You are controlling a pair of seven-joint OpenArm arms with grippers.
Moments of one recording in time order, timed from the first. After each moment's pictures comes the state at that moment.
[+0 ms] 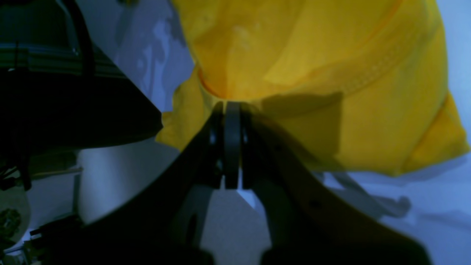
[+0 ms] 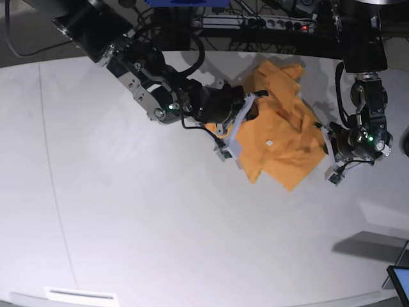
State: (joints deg) left arm -7.2 -28.6 -9.3 81.2 -14.2 -40.0 63.1; right arm 7.7 3.4 -44.8 98.4 45.9 -18.4 -55.7
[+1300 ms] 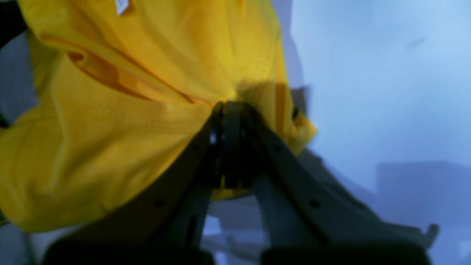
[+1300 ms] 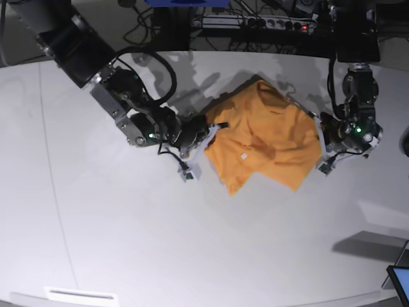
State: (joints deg) left arm -3.4 -25.3 -6.1 83.8 -10.7 -38.6 67.5; right arm 15.5 9.9 -42.9 82.2 44.1 -16.2 -49.1
